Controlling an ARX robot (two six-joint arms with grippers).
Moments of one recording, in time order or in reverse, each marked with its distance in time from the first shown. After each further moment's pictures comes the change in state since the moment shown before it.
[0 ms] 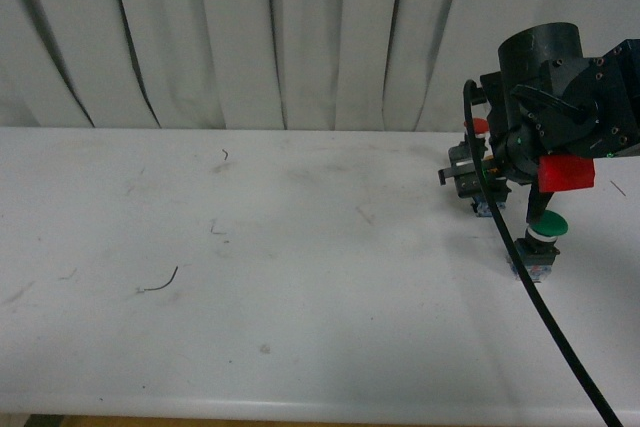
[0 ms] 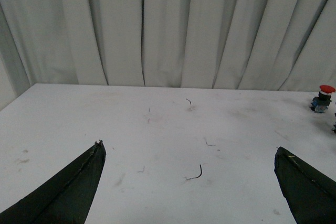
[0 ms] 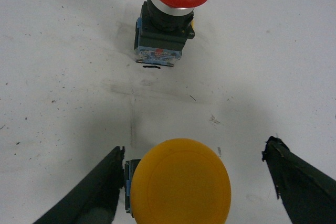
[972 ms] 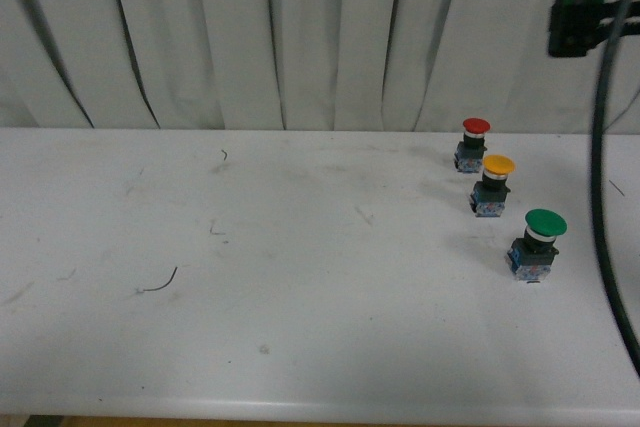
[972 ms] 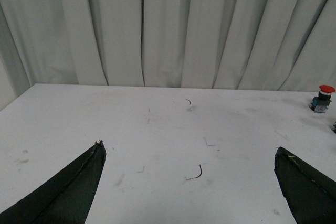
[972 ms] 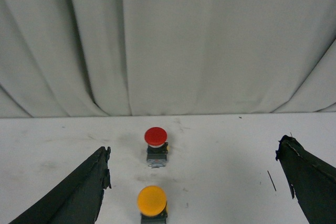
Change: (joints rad) left arm 0.000 0.000 0.000 0.000 0.000 0.000; right arm -0.074 -0.650 -0.624 0.488 -0.205 0.069
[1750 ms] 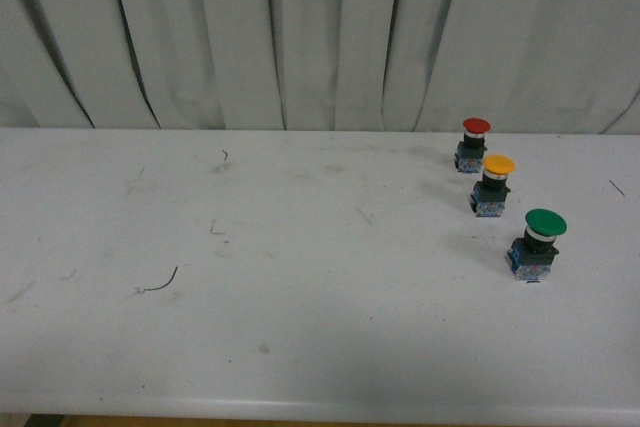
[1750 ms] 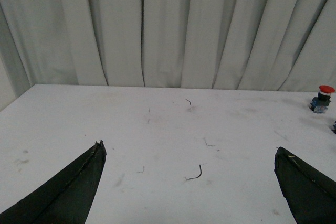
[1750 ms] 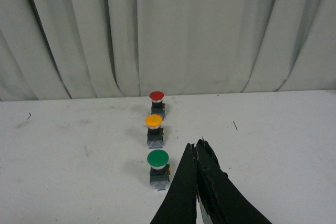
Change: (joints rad) left arm 0.000 0.000 0.000 0.000 0.000 0.000; right arm 0.010 -1.140 -0.853 -0.140 0.010 0.014
